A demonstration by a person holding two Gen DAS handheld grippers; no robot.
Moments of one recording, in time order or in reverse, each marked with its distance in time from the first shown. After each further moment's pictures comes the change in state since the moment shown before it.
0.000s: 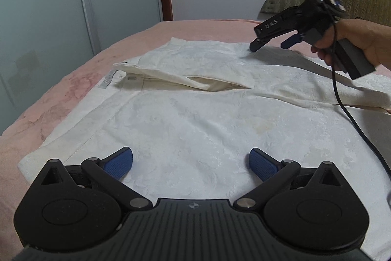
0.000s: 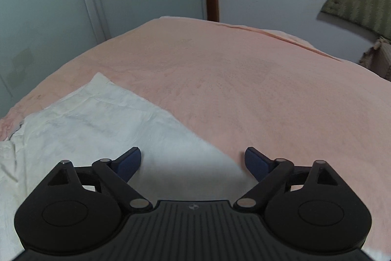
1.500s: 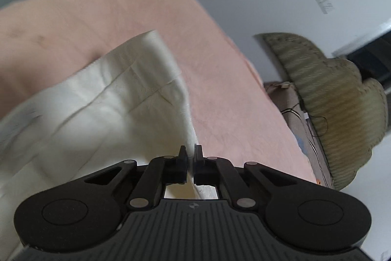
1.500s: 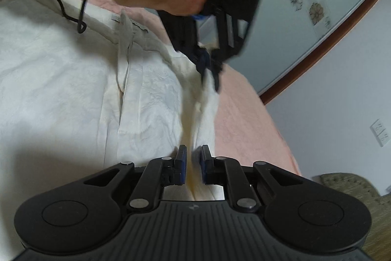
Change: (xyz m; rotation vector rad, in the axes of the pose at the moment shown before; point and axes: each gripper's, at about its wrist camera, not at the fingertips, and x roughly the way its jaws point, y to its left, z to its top) left arm 0.169 0.082 0.174 -0.680 0.283 -0.457; right arm -0.104 0.099 -0.146 -0.930 -0.264 -0.210
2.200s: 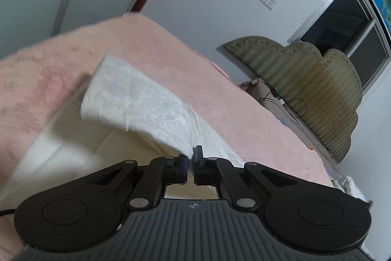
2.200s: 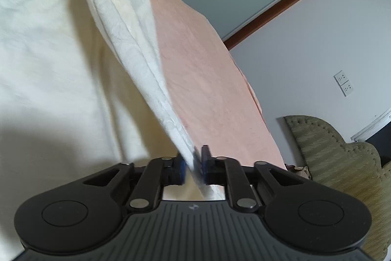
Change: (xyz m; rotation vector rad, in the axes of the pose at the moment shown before) left arm -0.148 0.026 -0.124 0.267 -0.168 -0.070; right arm -0.080 -0.003 -0.057 0.044 0.240 -0.121
